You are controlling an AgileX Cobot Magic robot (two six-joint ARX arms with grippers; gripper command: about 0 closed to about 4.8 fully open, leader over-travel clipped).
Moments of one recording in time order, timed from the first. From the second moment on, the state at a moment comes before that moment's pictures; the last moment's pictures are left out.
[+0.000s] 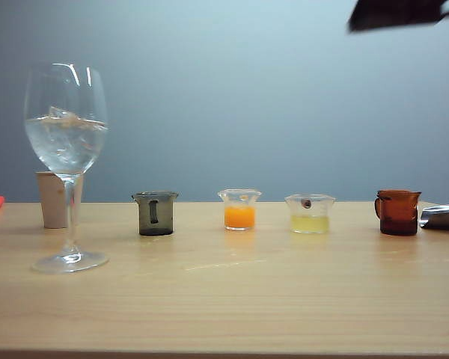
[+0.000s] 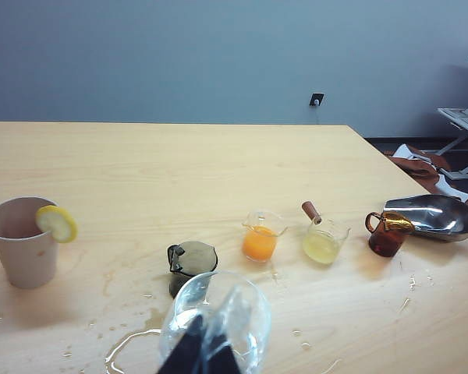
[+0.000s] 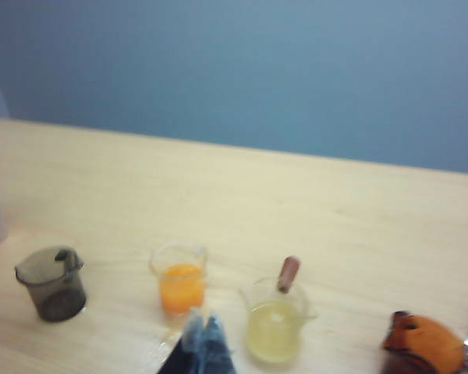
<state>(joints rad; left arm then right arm) -0.07 0.48 0.78 -0.43 0.40 -0.11 0.76 0.97 0.54 0.39 0.50 0.02</state>
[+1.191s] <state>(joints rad) -0.07 0.49 0.78 -0.44 0.39 -0.11 0.82 2.12 1.06 0.88 0.73 0.19</state>
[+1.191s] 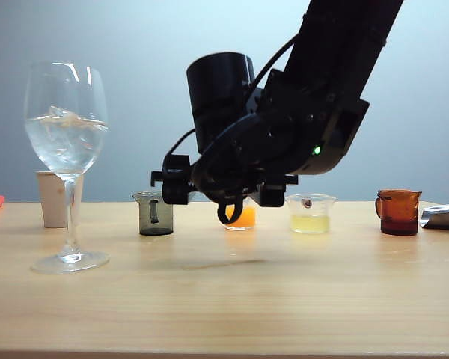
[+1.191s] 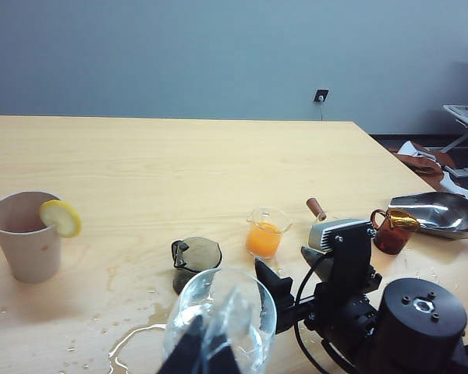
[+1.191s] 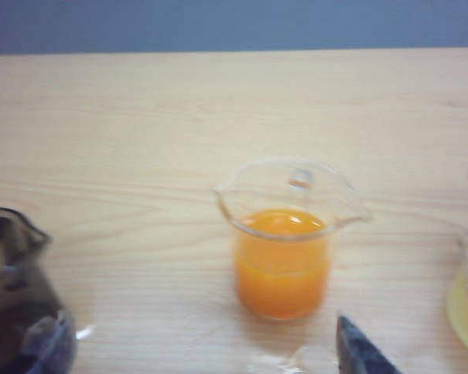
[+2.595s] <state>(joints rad) -0.07 0.49 0.78 -0.44 0.43 -0.11 0.76 2.27 1.32 0.65 0.87 0.34</state>
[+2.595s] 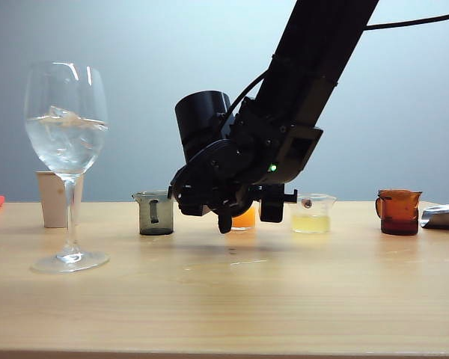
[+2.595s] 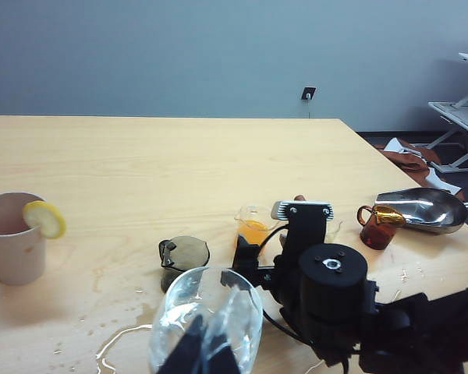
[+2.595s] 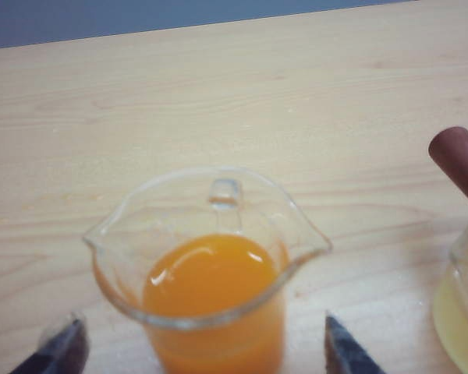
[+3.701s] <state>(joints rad) -0.07 0.50 0.78 -0.42 0.43 -0.11 0.70 2.35 1.45 0.60 0.79 0.34</state>
